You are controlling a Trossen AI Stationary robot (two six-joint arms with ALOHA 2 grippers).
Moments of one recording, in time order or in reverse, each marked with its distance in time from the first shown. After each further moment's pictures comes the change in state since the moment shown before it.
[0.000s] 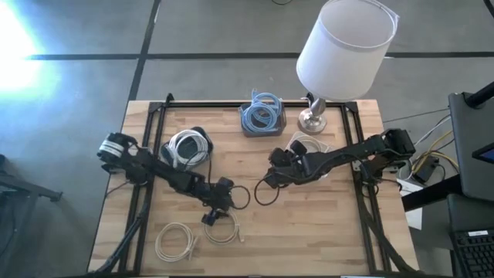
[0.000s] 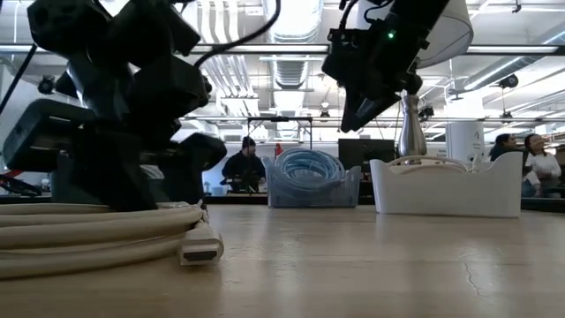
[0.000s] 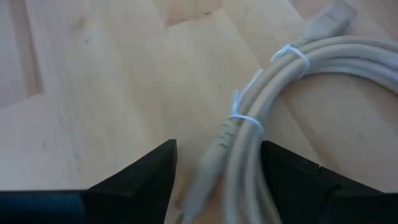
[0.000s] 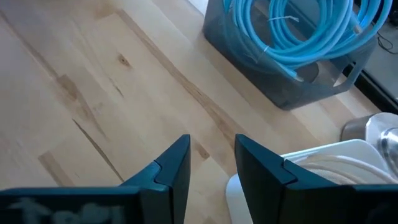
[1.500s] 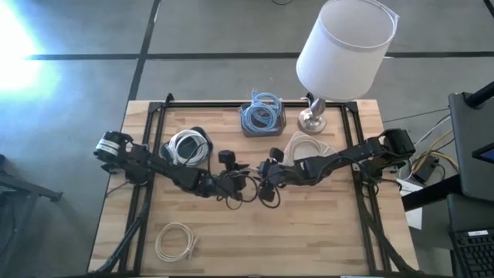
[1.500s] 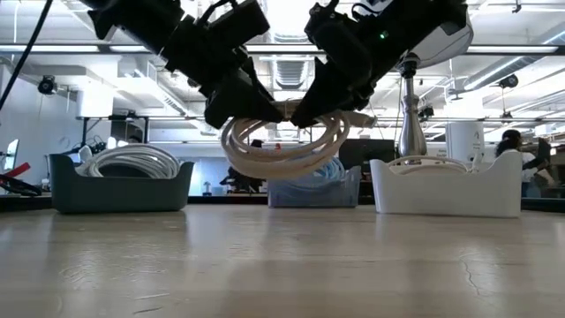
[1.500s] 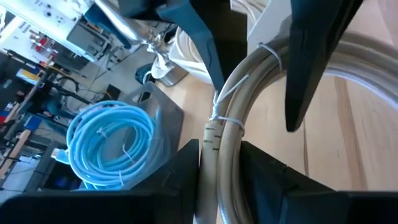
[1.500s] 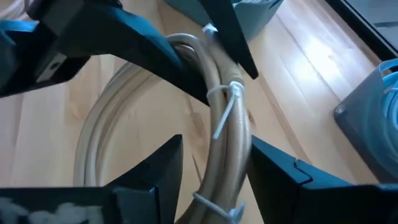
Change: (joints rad) left arm 0.011 -0.054 0.227 0.004 -0.864 0.183; right arm -0.003 0.000 -0.169 0.639 -0.286 -0.492
